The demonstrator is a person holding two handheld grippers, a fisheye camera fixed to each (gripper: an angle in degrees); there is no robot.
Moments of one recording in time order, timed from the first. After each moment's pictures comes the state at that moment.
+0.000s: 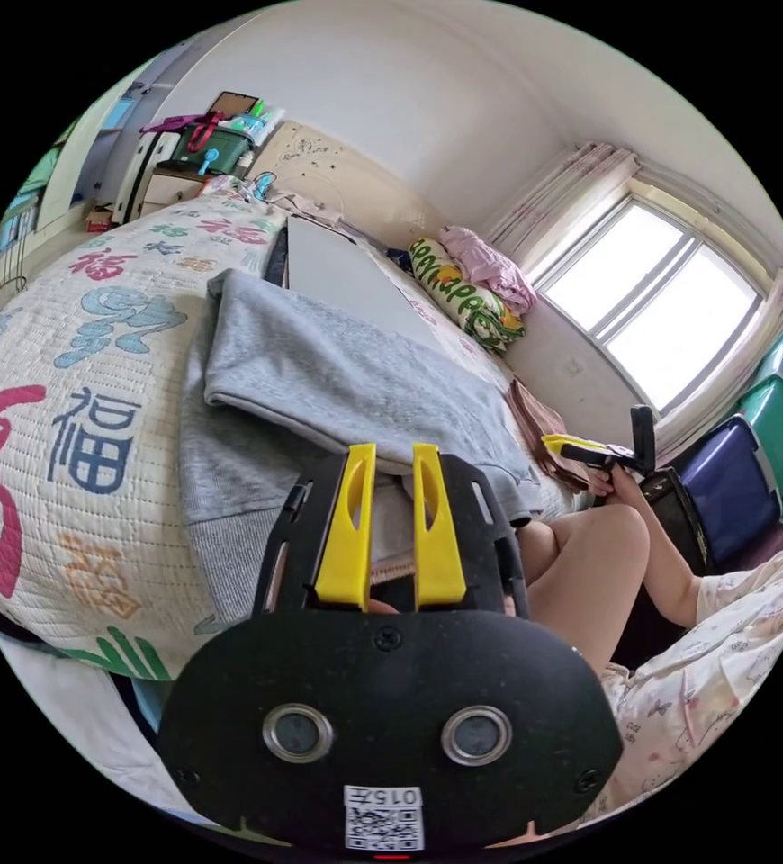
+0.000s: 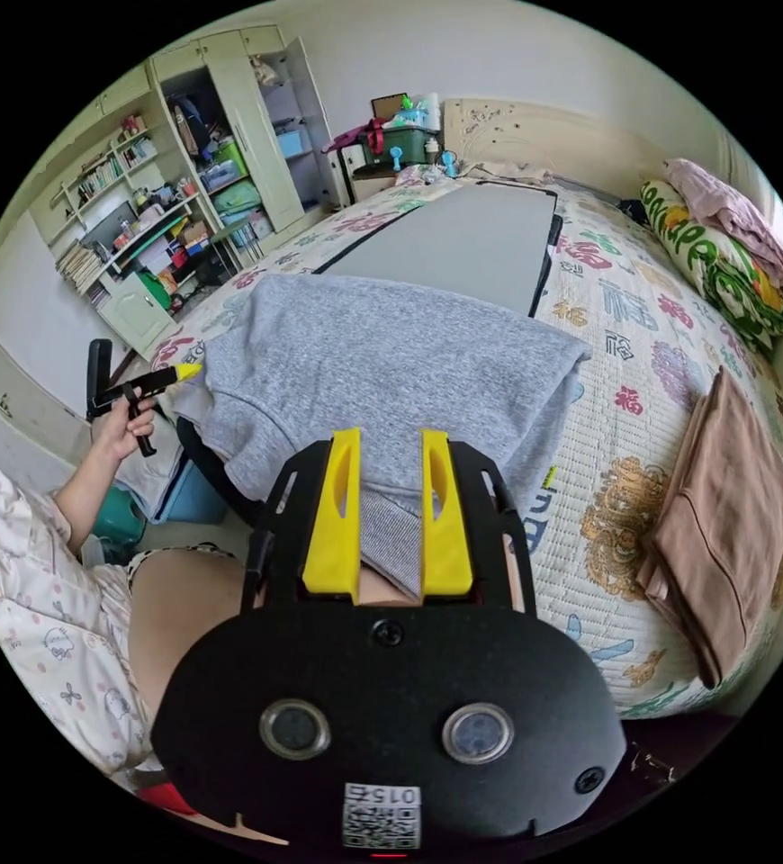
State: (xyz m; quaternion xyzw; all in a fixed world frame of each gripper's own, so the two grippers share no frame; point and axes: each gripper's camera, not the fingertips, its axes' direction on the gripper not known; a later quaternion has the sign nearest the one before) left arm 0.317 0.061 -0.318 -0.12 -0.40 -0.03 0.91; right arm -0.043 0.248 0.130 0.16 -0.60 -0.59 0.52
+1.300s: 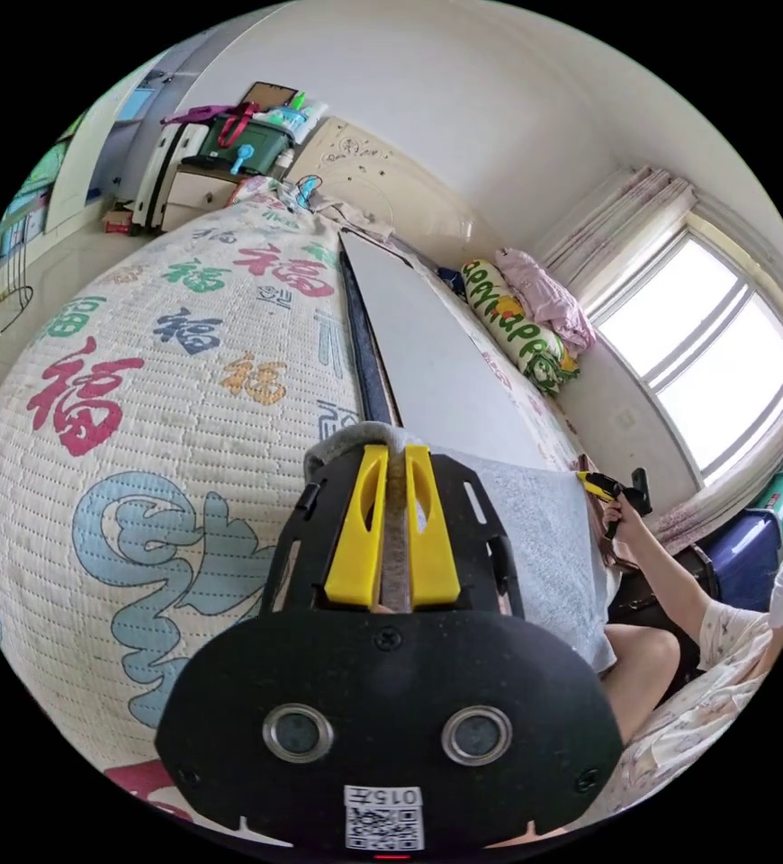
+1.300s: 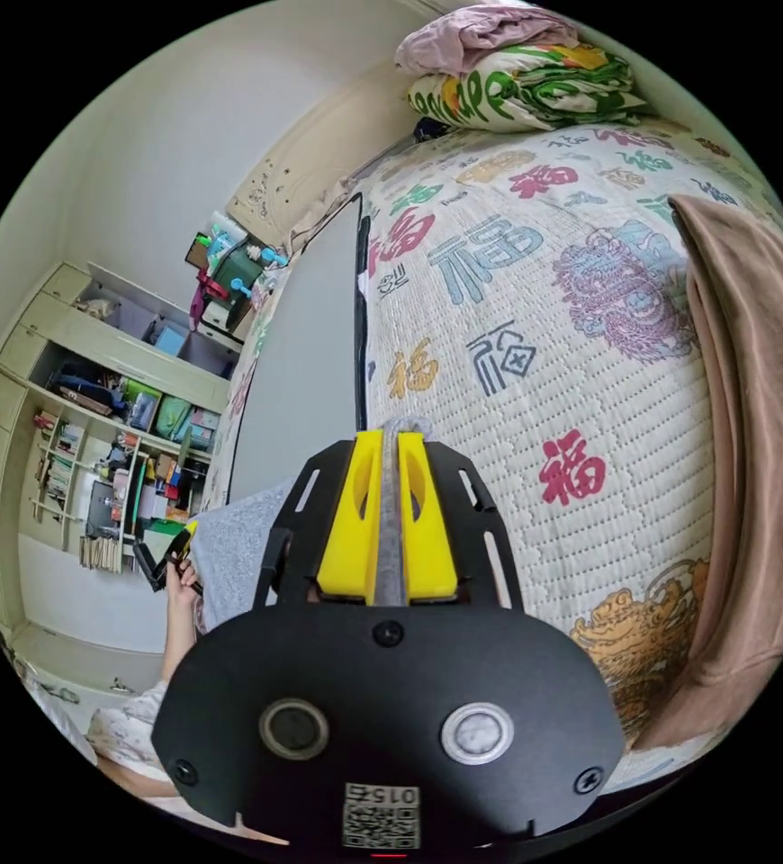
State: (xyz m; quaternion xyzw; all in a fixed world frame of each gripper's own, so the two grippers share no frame) left arm 0.098 -0.240 -0.345 -0.12 -0.45 -0.05 0.88; right arm -0.348 -0.049 0.264 -0.07 -0.71 -0.33 0.61
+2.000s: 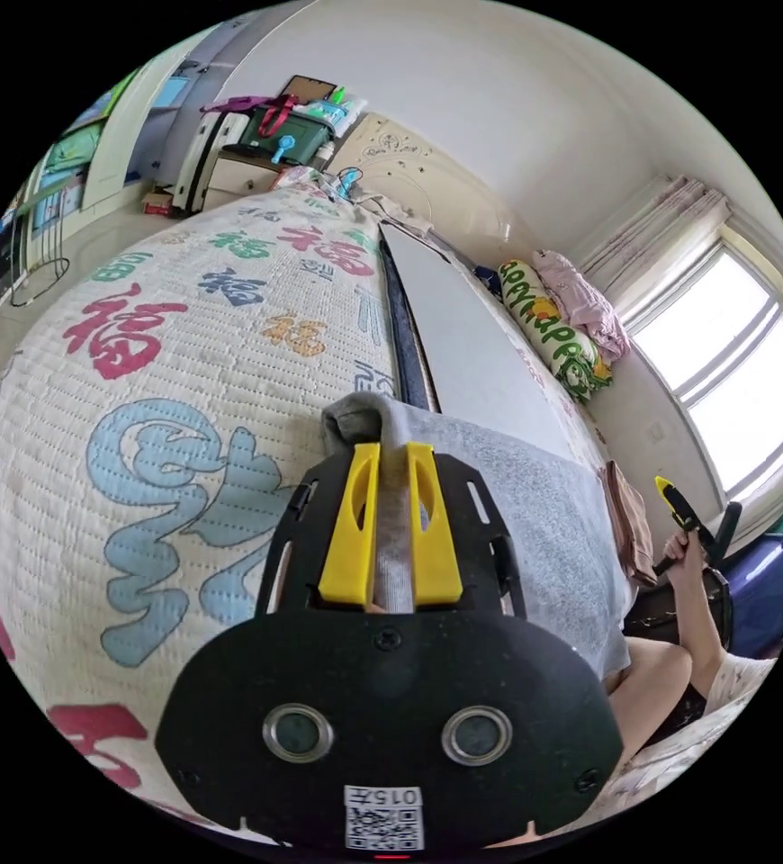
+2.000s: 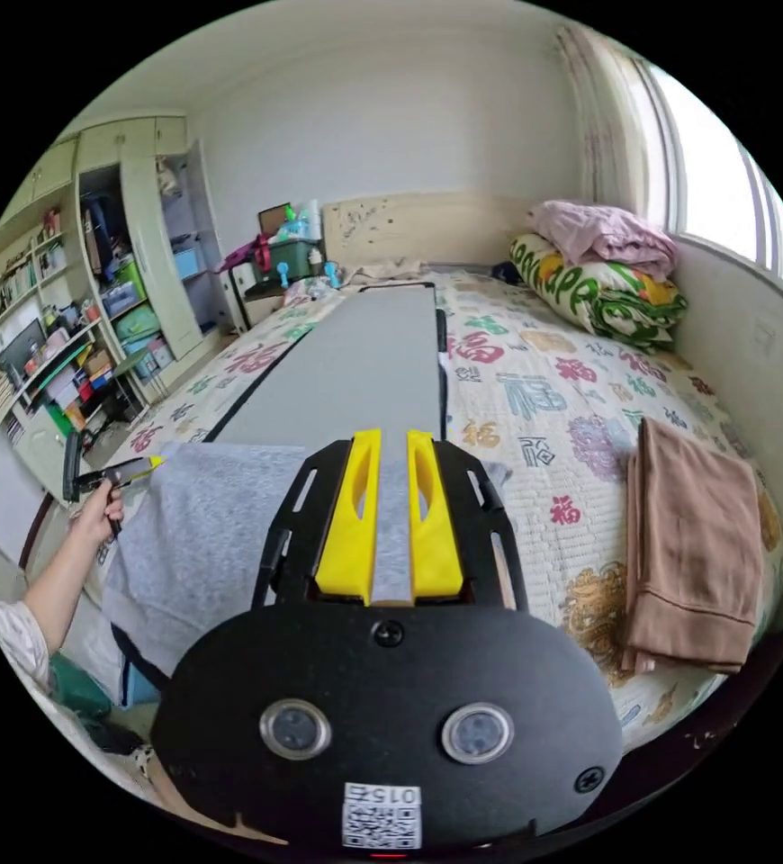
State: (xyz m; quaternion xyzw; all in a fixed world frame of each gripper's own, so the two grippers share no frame) left arm 0.051 -0.174 -0.418 -0.09 -0.49 -0.08 0.86; right arm -0.288 0.255 0.293 0.25 -0.64 -0.38 0.62
